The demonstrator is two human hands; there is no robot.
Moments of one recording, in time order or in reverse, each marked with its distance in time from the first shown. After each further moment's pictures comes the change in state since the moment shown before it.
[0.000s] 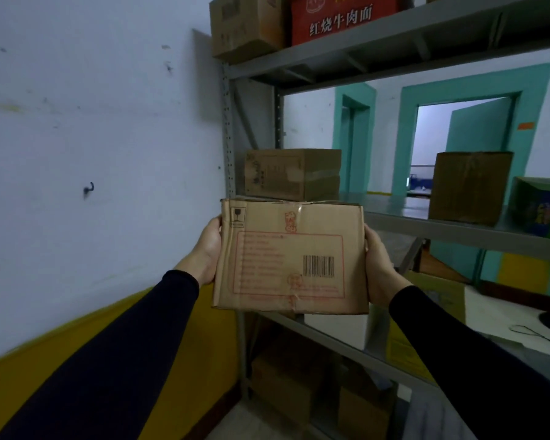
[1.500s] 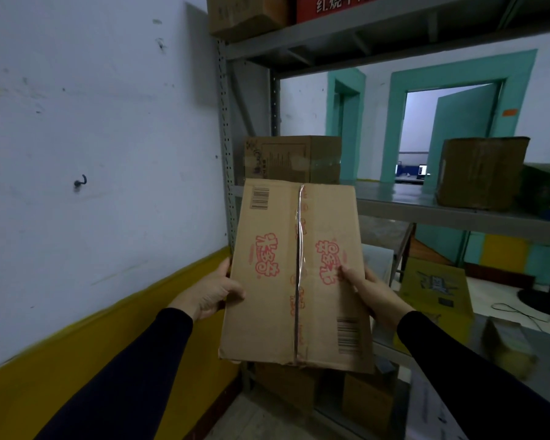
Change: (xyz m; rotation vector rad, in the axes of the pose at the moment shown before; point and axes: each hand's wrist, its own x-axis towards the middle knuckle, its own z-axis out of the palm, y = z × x) left_hand 0.020 -0.072 -0.087 0.213 -0.246 -0.156; right_hand 0.006 0.080 0.018 -0.332 -0.049 0.101
